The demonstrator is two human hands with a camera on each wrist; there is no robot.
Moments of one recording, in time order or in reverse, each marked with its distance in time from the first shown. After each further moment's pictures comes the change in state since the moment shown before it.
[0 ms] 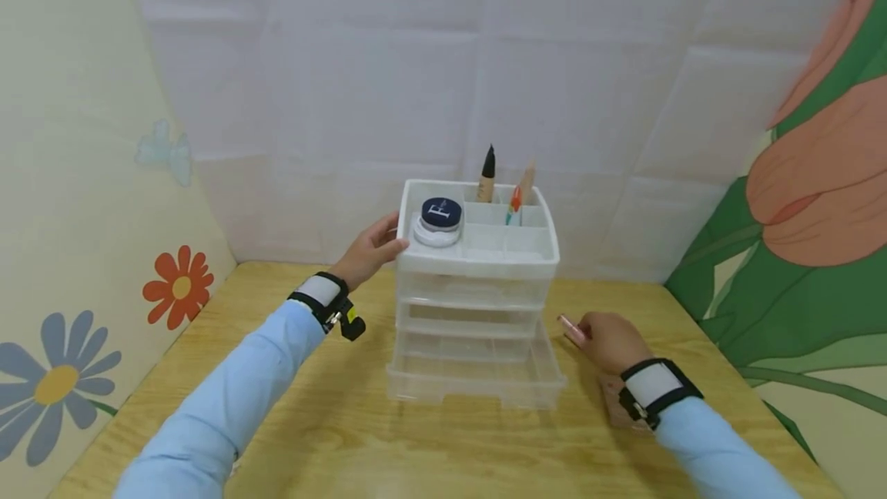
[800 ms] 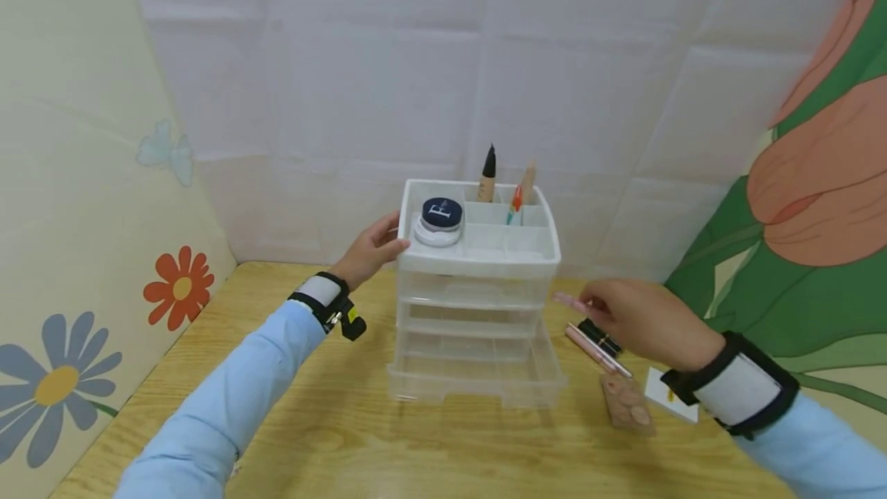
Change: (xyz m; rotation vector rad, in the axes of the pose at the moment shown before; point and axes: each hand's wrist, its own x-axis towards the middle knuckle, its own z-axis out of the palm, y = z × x) left_hand 0.001 0.000 -0.002 0.014 -0.008 -0.015; right_hand -0.033 -0.078 -0.118 -0.081 0.032 -0.332
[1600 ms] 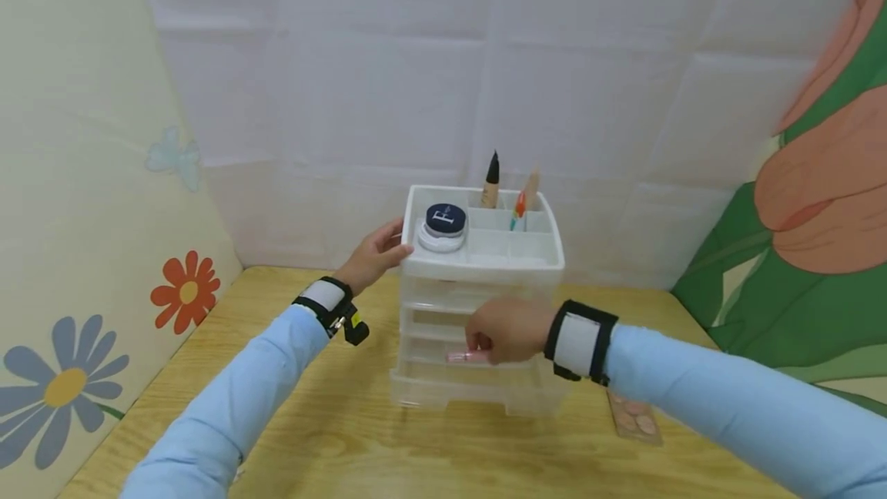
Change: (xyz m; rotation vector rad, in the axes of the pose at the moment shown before) left_hand 0.000 0.001 0.002 -0.022 0.005 0.007; right_hand 0.090 -0.083 0.051 0.020 -0.474 -0.181
